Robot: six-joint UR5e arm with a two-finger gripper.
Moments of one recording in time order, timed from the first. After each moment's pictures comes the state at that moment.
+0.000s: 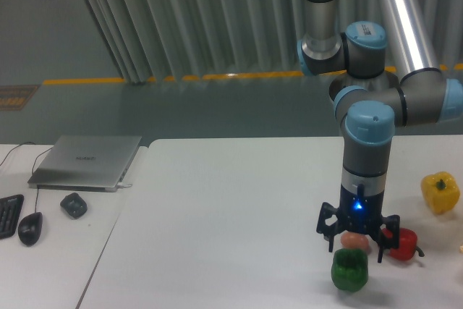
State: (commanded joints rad) arm 2.29 -2.06 -1.46 -0.91 1.43 0.30
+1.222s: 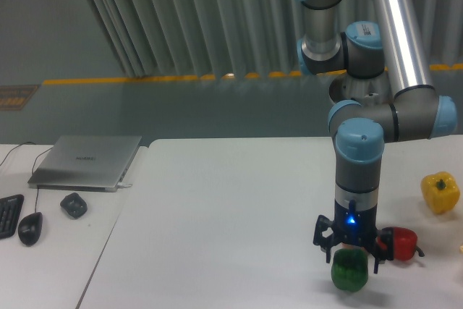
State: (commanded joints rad) arm 2.26 -2.10 -1.47 -0.90 1.47 0.30
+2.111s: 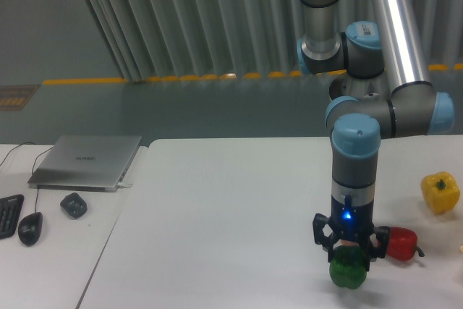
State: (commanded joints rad) arm 2.27 -2.03 -1.46 -0.92 1.47 0.36
